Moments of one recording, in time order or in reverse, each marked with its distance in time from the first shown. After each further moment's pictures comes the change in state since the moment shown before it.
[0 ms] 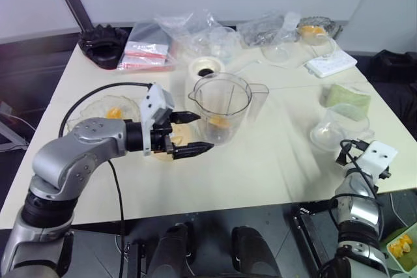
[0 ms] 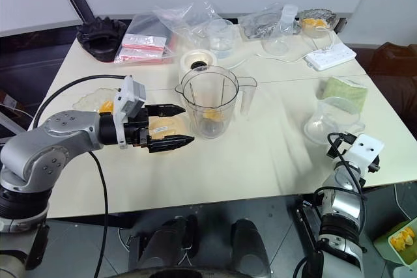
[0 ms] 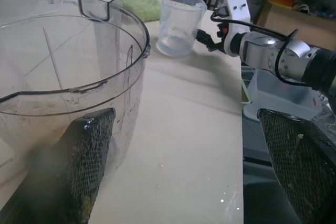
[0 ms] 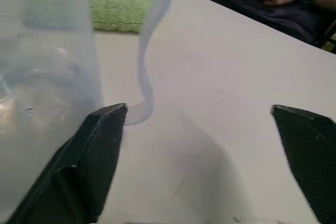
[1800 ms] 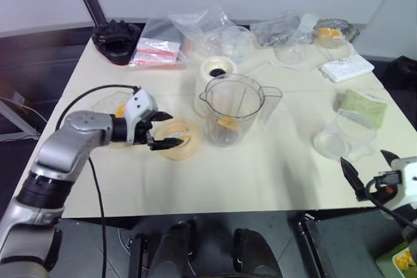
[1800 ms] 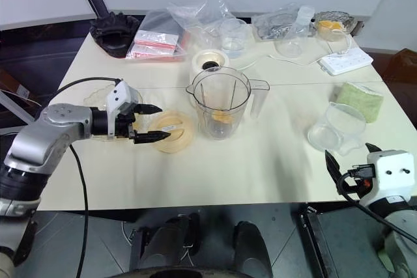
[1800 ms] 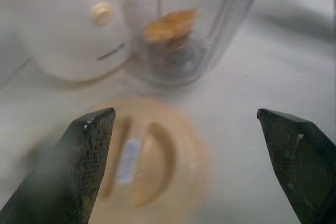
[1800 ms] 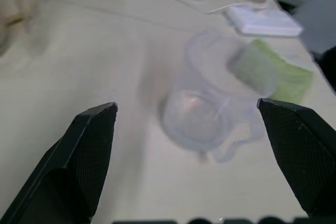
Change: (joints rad) left arm -0.101 0.101 -0.159 0.469 0.392 -0.343 -0.235; right arm 0.783 -0.237 -0.129 -1.147 0.329 0.441 0.638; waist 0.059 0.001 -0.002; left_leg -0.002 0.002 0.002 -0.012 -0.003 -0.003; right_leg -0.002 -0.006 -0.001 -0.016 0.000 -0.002
